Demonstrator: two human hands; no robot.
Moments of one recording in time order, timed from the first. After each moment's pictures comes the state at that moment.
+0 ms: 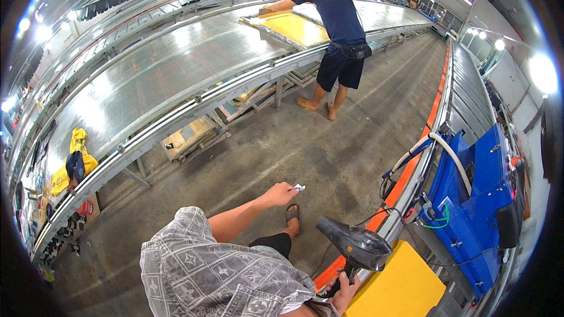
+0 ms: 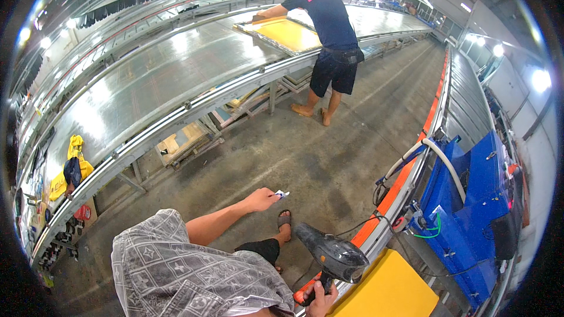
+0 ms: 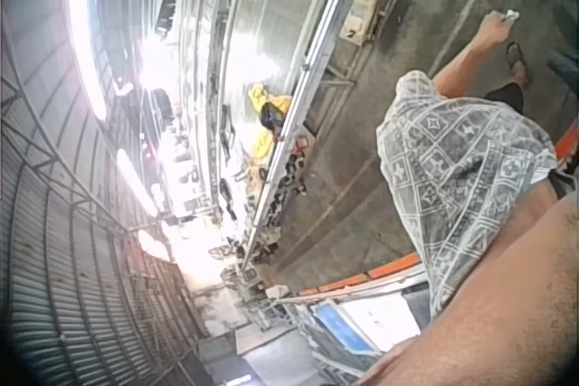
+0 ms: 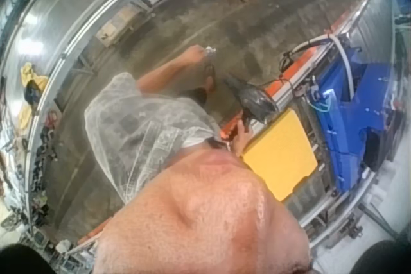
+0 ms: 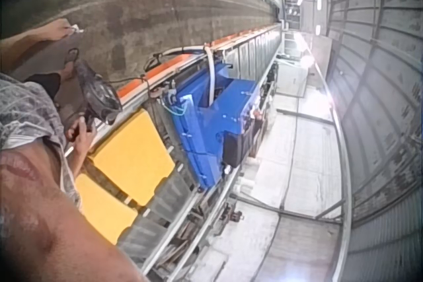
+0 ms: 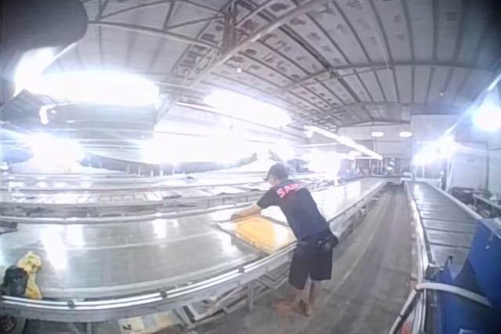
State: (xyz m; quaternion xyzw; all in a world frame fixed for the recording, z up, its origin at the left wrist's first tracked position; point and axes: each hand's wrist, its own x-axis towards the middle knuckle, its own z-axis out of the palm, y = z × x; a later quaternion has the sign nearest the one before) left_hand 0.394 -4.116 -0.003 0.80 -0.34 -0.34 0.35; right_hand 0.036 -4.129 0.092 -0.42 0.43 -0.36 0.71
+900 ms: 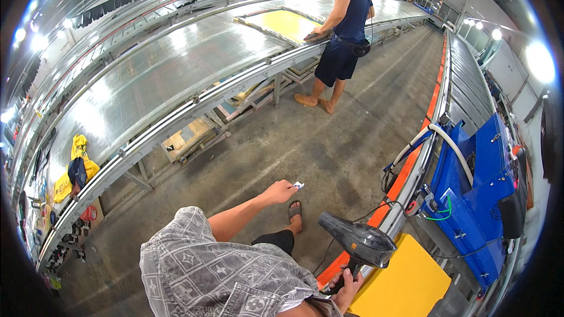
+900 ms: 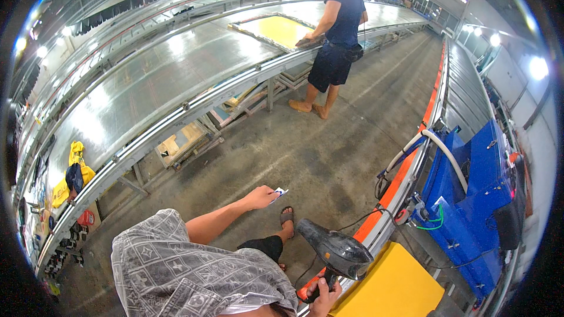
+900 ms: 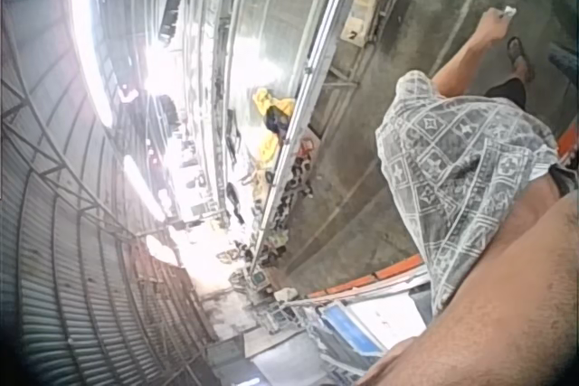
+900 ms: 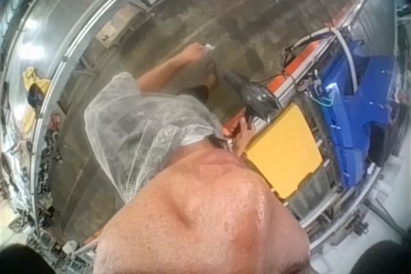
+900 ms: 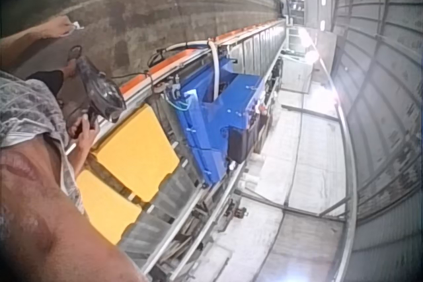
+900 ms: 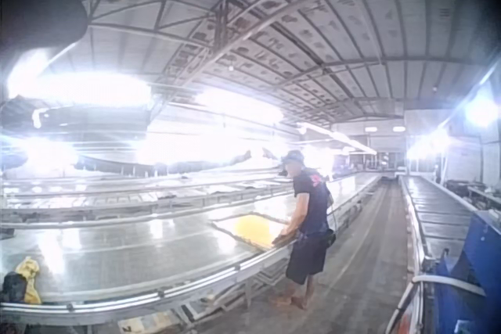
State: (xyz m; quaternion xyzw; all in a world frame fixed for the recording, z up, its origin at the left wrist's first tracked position) left_hand 0.394 -4.124 -0.004 0.81 -0.33 -0.37 0.32; right_hand 0.033 -4.136 0.094 -0.41 0.42 -0.38 0.72
